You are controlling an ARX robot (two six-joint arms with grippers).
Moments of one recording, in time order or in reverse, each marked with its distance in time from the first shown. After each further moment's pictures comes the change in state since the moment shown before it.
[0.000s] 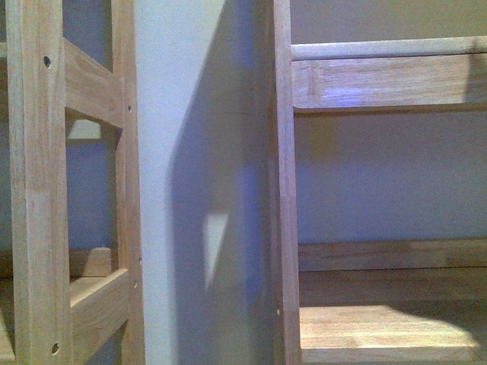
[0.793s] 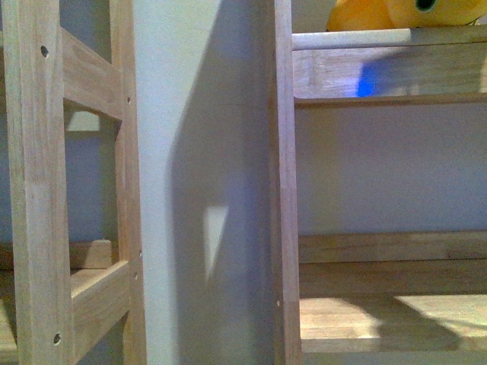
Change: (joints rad) left arm 0.000 0.000 0.000 0.000 0.000 0.000; right arm 0.428 0.578 0.515 -0.040 0.137 0.047
